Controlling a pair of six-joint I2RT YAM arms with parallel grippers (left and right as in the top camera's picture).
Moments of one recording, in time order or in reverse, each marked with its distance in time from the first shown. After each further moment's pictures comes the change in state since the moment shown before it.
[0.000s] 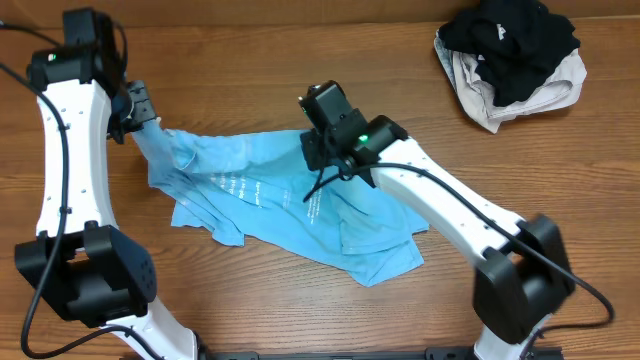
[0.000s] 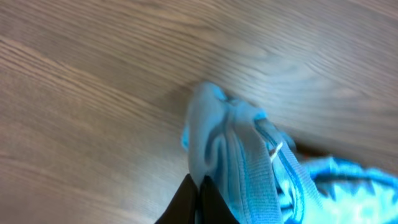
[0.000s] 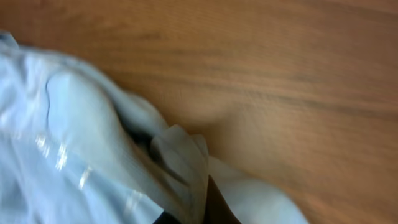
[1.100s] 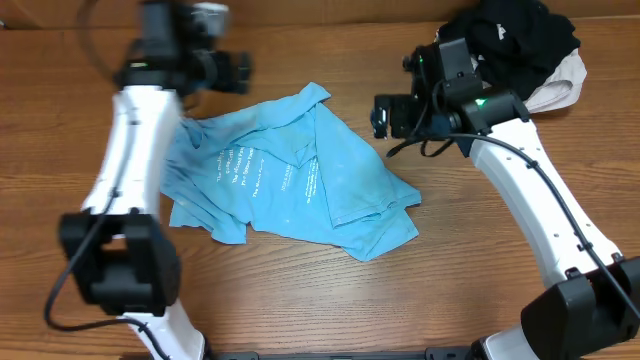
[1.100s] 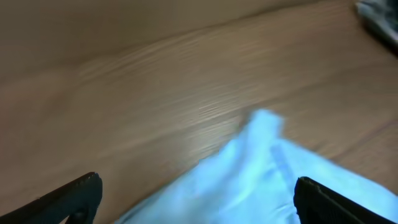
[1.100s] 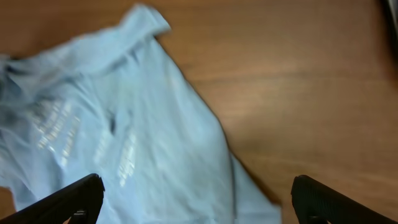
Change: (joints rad) left arm -0.312 0.029 -0.136 0.636 0.360 0.332; right arm -0.362 -0.206 0.009 -0.315 -0.196 -0.050
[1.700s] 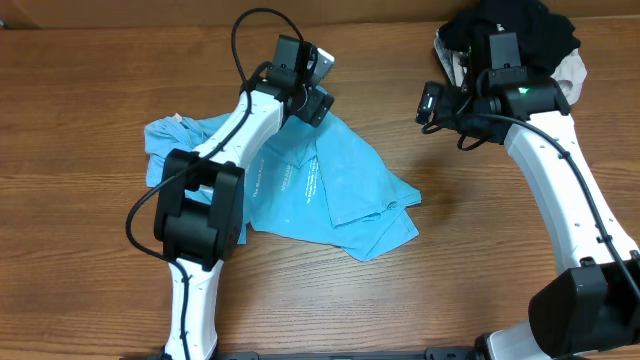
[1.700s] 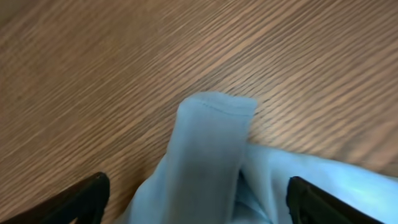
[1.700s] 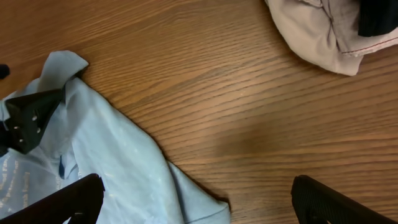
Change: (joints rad) left arm -0.249 0.337 0.053 0.151 -0.224 0.130; right arm -0.163 0.003 0.000 -0.020 0.066 0.096
